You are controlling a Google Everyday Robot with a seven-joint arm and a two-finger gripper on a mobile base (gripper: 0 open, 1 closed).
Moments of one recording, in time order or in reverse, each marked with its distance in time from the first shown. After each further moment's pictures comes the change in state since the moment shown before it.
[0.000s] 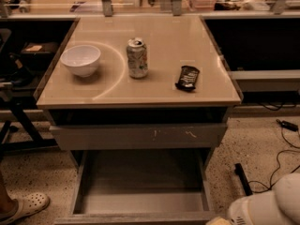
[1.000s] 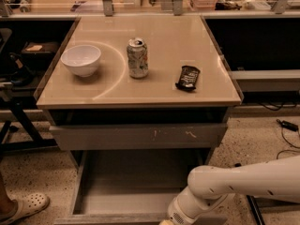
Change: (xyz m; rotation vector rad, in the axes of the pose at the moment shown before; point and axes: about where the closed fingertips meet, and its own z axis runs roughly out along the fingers) arm -0.024 0.038 0.190 -0.240 0.212 -0.296
